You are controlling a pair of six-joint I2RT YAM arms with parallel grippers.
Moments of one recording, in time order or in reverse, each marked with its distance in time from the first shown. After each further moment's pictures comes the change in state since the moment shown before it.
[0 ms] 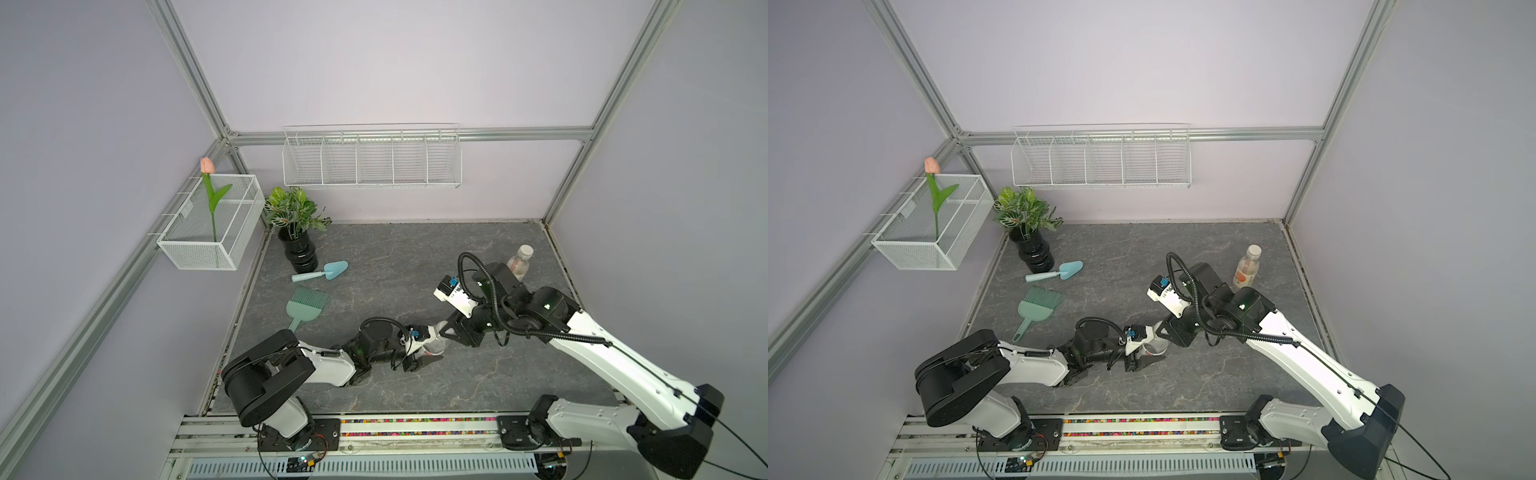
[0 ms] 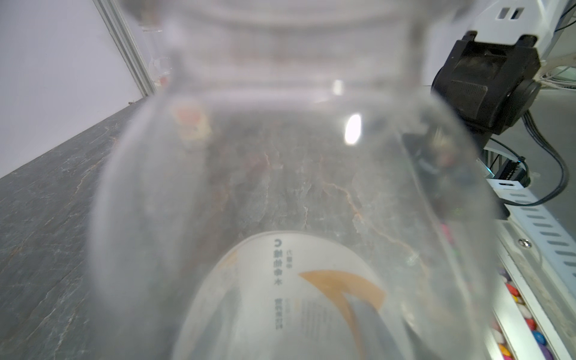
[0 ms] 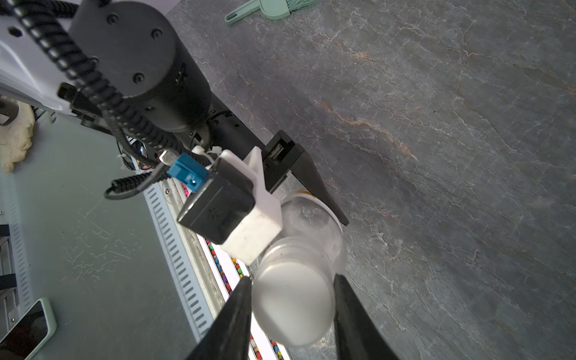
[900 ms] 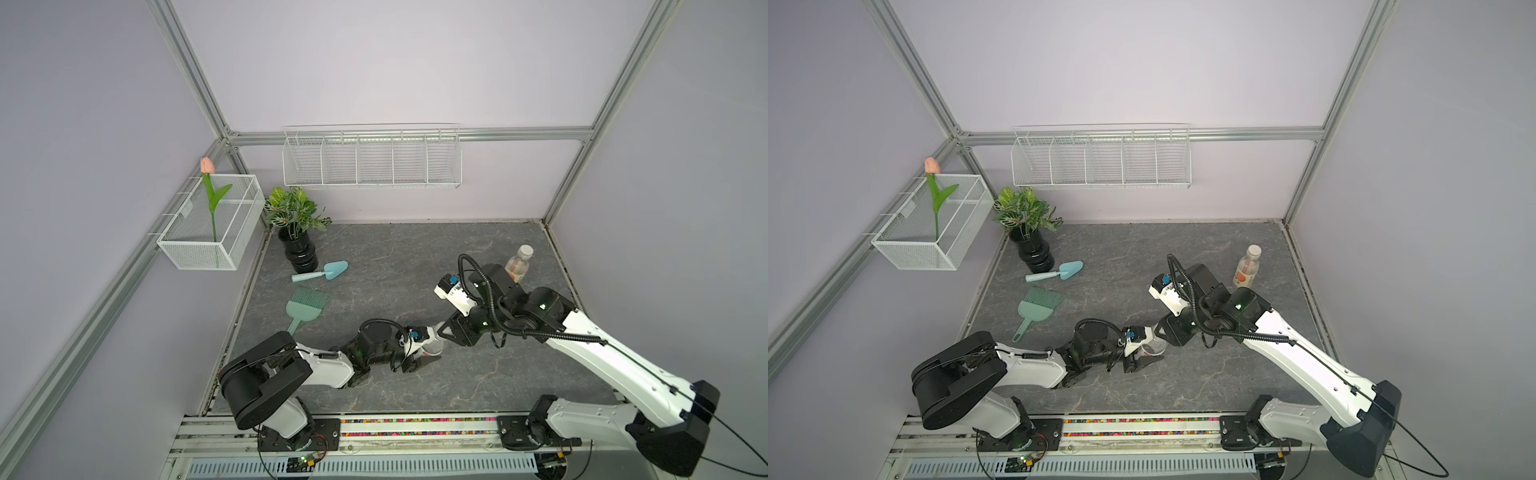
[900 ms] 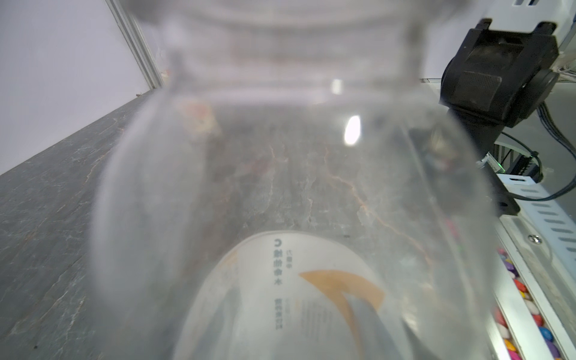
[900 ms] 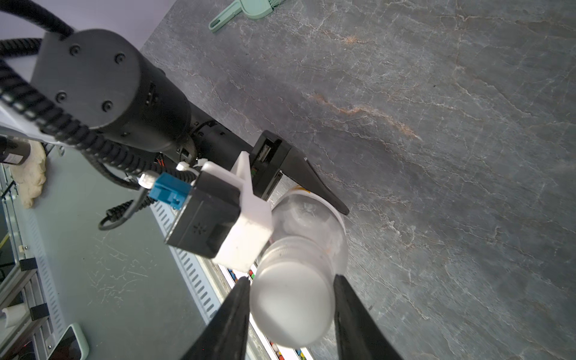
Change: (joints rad) left arm -0.006 -0.021 -0.016 -0.008 -0.040 0.003; right arm 0.016 0.000 -0.008 0.014 0.028 0.174
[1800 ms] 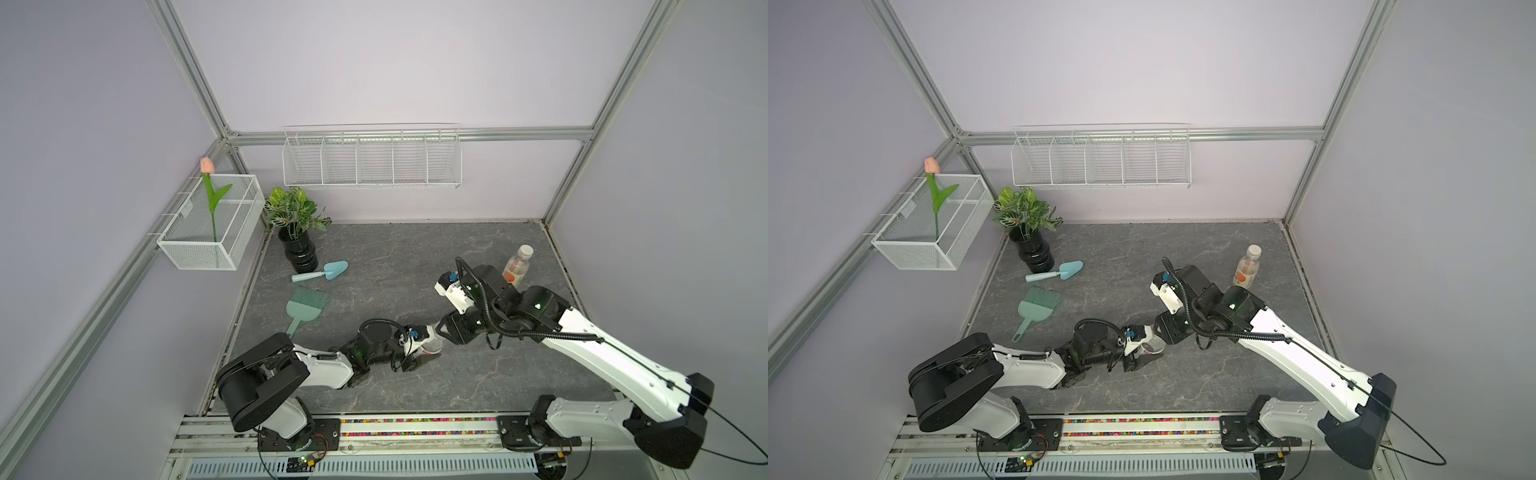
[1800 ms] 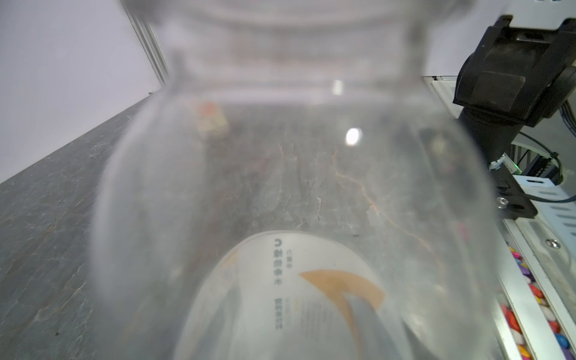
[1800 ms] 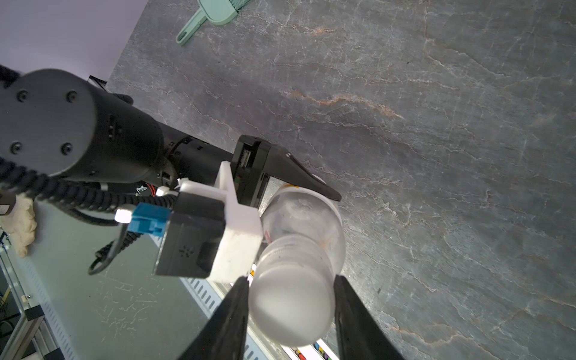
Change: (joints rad) left arm -0.001 -0.016 0.000 -0.030 -0.042 0.000; right arm 0.066 0.046 0.055 -0.046 0.126 0.174
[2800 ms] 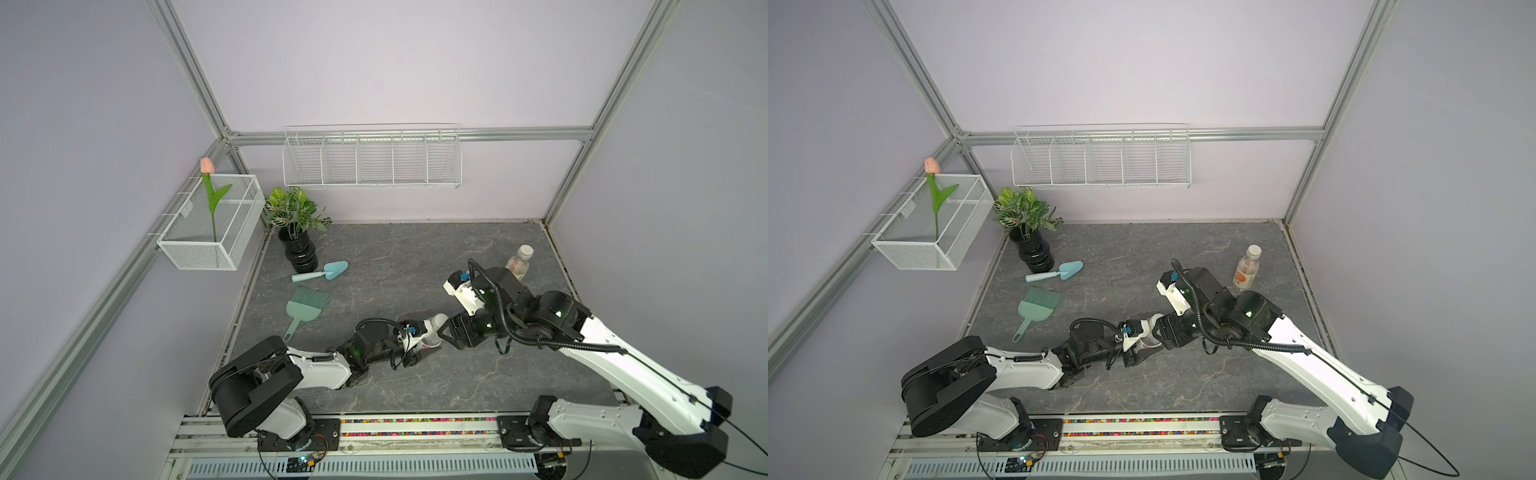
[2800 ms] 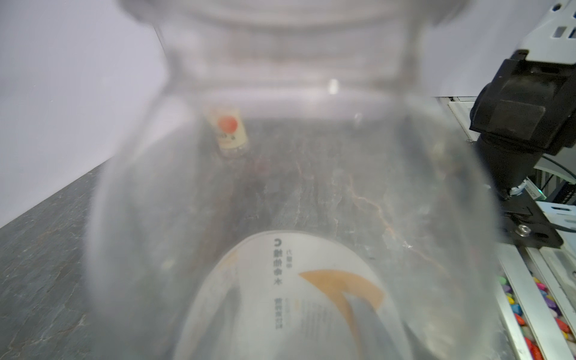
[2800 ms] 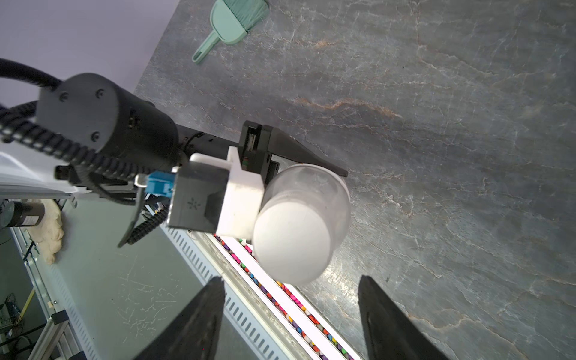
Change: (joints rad) left arm 0.000 -0.048 0.001 0.046 -0.054 -0.015; right arm 0.020 -0.118 0.020 -0.029 0.013 0.059
